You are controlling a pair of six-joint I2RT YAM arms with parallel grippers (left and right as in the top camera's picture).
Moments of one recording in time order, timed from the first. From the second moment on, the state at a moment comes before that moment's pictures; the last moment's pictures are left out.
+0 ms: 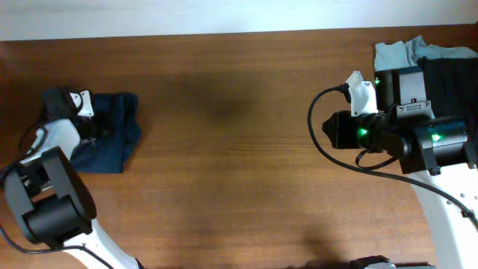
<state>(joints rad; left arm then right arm) 0.40 2.04 1.32 -0.39 0.19 0.05 0.13 1.29 1.48 -1.20 -0.29 0.18</state>
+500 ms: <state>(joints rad) 0.29 1.59 1.87 -1.22 0.50 0.45 0.08 1.24 1.79 -1.23 -0.28 0.14</state>
